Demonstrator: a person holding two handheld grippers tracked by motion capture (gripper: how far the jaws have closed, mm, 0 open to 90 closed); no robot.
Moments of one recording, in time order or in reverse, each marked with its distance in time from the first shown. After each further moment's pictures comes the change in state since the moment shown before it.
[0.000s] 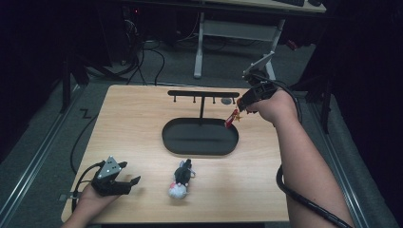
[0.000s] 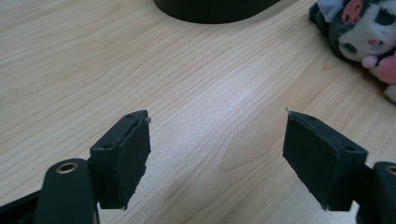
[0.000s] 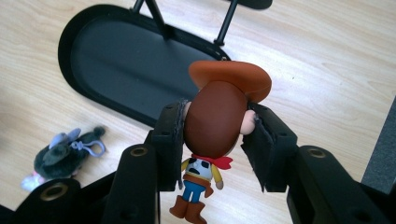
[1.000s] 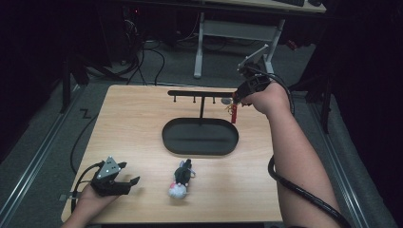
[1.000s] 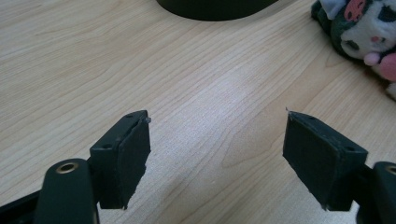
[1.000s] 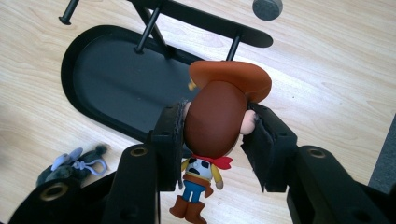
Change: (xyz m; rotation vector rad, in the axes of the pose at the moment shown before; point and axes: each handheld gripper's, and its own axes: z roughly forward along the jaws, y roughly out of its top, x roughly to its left) left arm 0.001 -0.002 0.000 0.002 0.003 -0.004; right arm 0.002 0.024 0.007 -0.017 0.001 0.002
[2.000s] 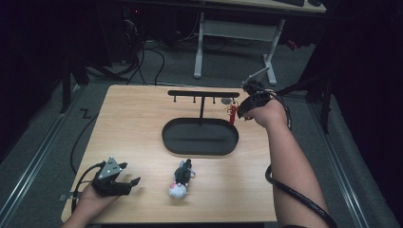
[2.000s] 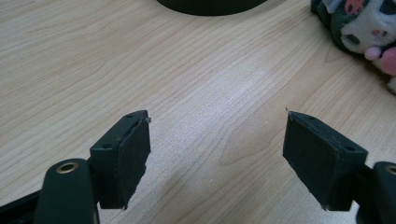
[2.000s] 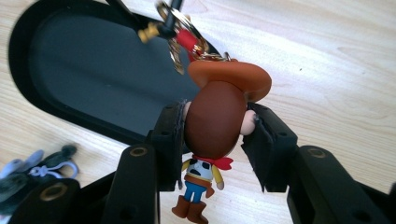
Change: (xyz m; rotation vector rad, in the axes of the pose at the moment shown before) left arm -0.002 -0.001 0.002 0.014 -0.005 0.009; right arm -0.028 -0.025 0.061 0.058 0.013 0.071
